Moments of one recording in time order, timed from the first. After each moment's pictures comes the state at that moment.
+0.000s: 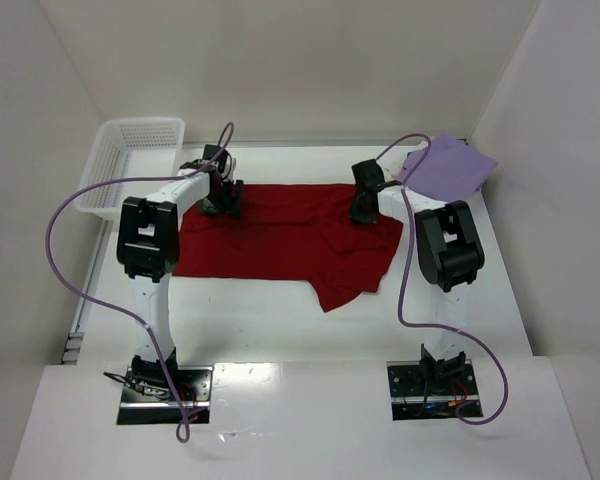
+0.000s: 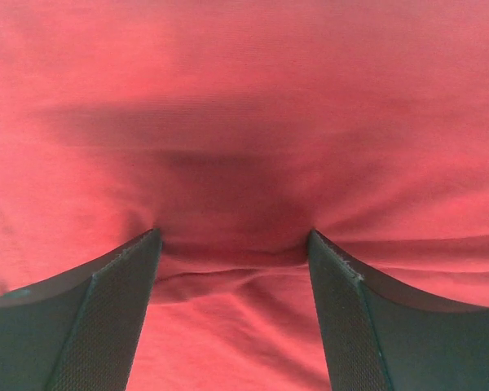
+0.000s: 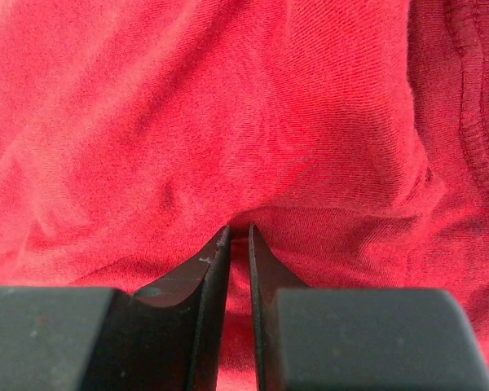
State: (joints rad) left arm -0.16 2.17 1.68 -0.65 -0.03 -0.12; right arm 0.30 2.03 1.38 -0.35 0.15 0.60
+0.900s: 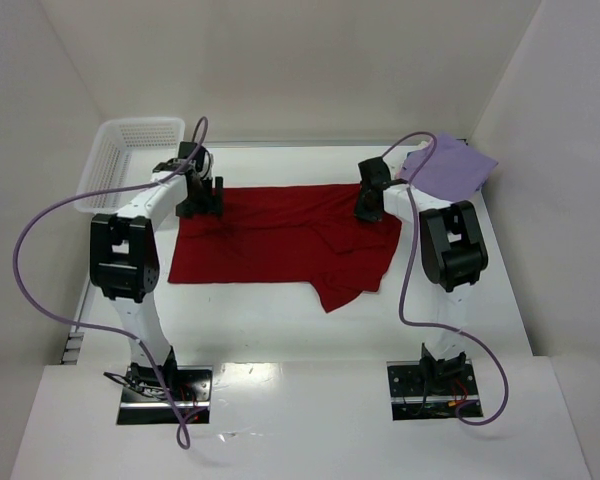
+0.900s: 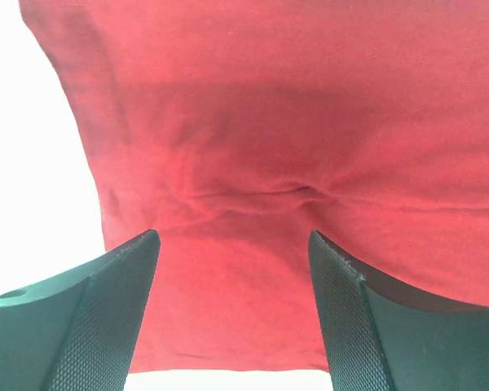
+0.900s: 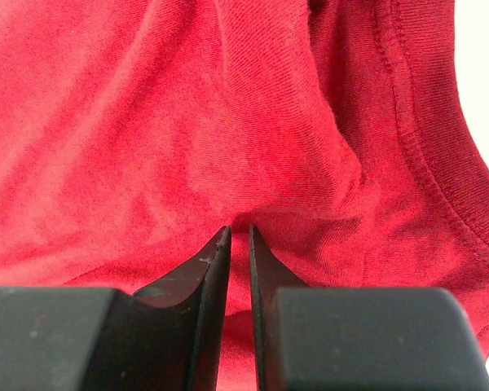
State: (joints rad) left arm -0.09 1.94 1.53 -0.70 -0.06 -0.14; right arm 0.26 2.02 1.39 -0.36 0.14 0.57
